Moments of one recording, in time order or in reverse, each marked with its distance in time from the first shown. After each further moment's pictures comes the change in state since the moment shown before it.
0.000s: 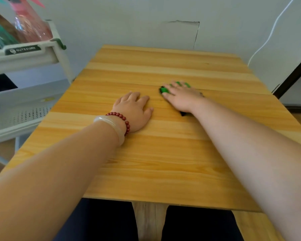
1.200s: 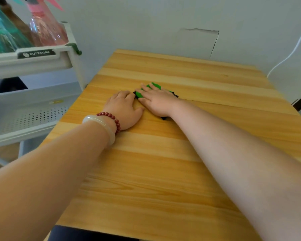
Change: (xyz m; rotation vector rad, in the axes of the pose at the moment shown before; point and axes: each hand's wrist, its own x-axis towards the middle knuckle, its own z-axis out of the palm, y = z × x) left_hand 0.036 -0.069 -0.015 -0.102 0.101 -0.147; right_hand 0.069 -0.097 -0.002 -0.047 -0.036 -0.361
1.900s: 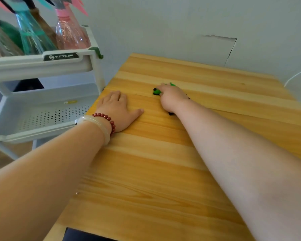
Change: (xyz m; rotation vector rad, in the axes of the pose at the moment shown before) left_hand 0.000 -0.059 -0.016 0.137 -0.032 -0.140; right_hand 0.039 -0.009 -0.003 0.181 0.202 0.205
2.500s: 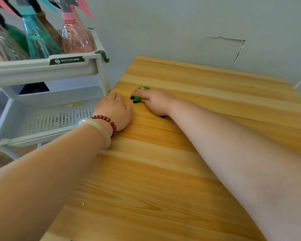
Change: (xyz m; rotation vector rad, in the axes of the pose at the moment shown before) left_hand 0.010 -0.017 -0.005 -0.183 0.054 -0.098; right_hand 0.030 -0.035 0.014 0.049 -0.132 -0.383
